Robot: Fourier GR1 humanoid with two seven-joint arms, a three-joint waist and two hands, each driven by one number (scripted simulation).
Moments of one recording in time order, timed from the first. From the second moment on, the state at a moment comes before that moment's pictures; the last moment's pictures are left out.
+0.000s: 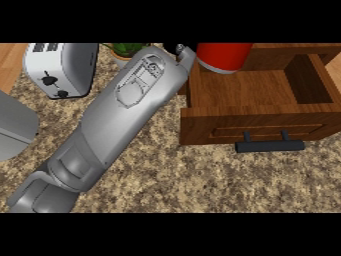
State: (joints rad) left arm -1.30 0.00 -0.26 -0.85 0.18 0.55 0.25; right arm 0.28 -0.02 -0.29 -2.20 -0.12 0.23 0.12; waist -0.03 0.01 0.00
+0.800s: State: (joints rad) left arm -1.48 0.00 -0.37 -0.51 0.38 0.57 0.11; right arm 0.18 -0.04 -0.27 -2.13 -0.09 0.21 0.12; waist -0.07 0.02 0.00
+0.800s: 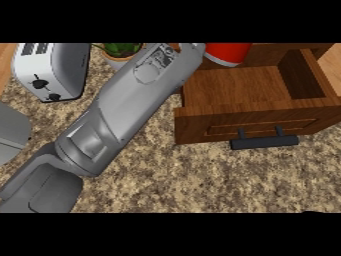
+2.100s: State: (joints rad) left arm -1.44 0.00 -0.61 -0.36 0.51 0.70 -0.03; right arm 0.11 -0.05 -0.25 -2.12 -0.08 0.20 0.14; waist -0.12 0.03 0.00
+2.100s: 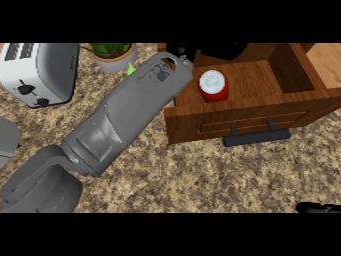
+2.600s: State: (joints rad) left arm -1.42 0.00 -0.63 -0.36 0.56 0.77 -0.06; right arm 0.11 -0.06 -0.24 -2.15 -0.06 0.20 0.13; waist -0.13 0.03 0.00
